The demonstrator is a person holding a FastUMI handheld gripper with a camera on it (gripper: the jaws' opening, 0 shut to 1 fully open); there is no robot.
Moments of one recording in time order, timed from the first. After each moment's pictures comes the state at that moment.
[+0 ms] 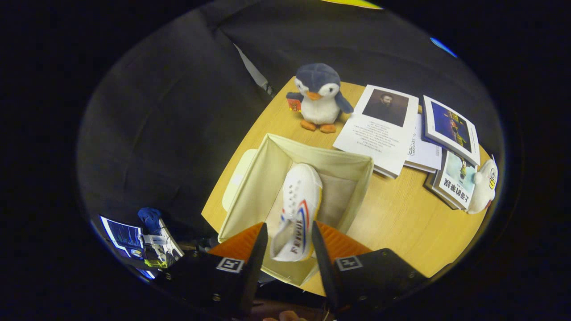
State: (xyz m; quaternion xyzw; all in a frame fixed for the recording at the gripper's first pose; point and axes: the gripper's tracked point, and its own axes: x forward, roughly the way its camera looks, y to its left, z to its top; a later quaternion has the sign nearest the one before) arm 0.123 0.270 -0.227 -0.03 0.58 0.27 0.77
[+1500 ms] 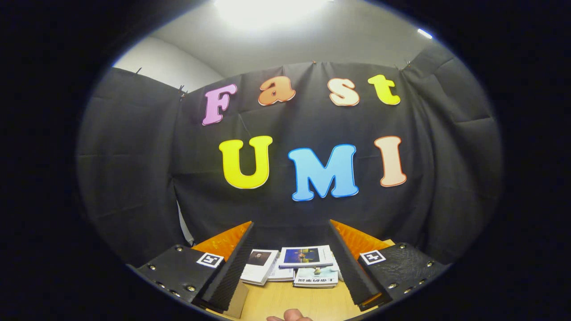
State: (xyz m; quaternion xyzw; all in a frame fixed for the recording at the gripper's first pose) arm 0.086 0.007 0.066 0.01 -0.01 0.02 1.00
